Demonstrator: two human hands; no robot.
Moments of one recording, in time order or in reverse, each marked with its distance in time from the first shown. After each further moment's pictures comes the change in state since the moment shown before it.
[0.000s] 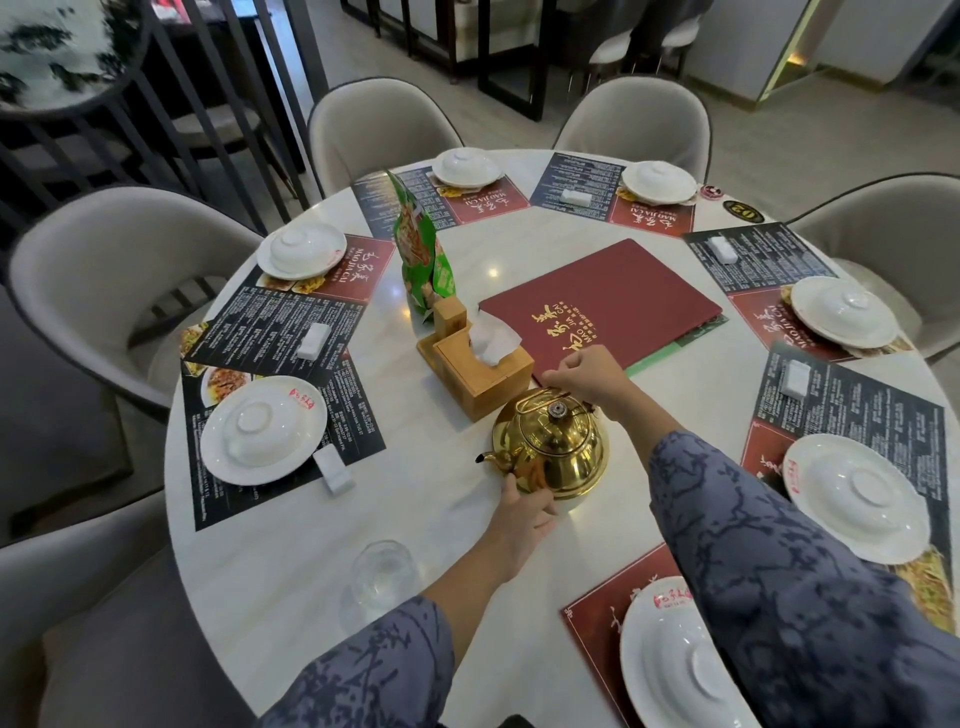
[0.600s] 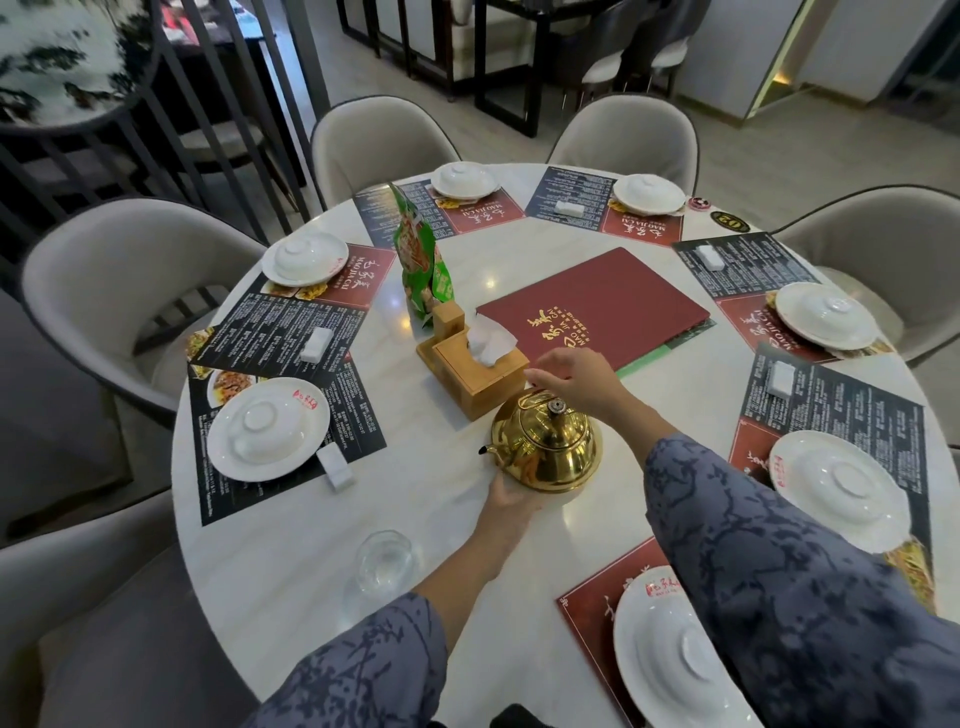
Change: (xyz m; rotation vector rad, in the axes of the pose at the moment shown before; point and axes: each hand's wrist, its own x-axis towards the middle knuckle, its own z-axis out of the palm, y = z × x) left_hand -0.035 0.006 0.003 0.155 0.112 0.110; right_hand -0.023 0.004 0.004 -0.304 0.070 -0.274
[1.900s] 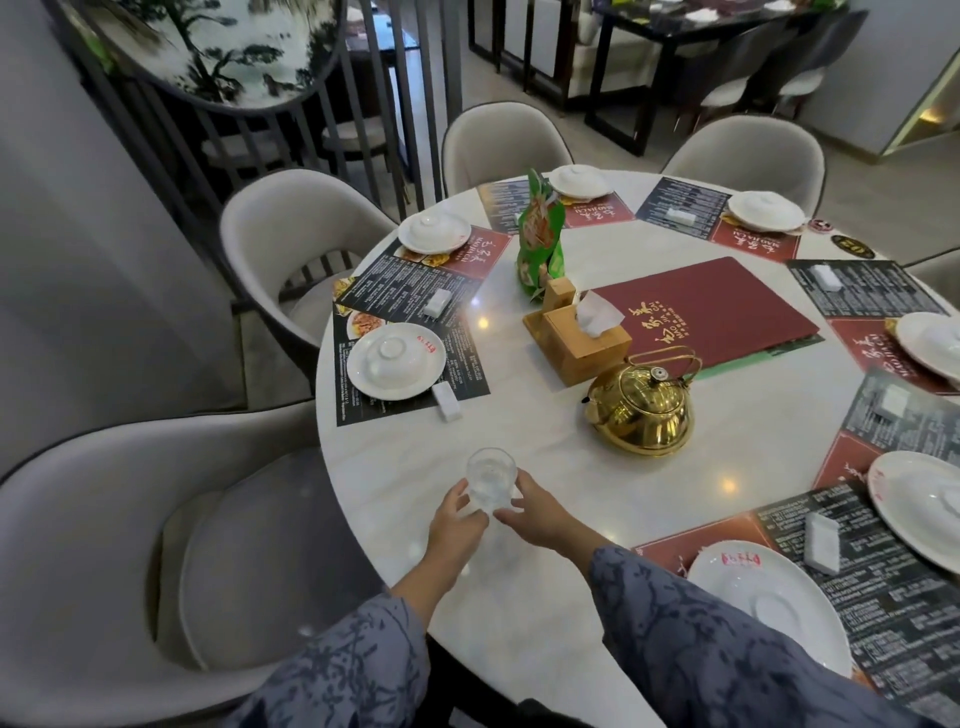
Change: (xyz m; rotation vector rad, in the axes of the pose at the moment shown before) left_hand -0.099 -0.111 -0.142 0.049 0.491 0.096; right_hand -0.163 -0.082 0.212 0.258 -0.461 0.095
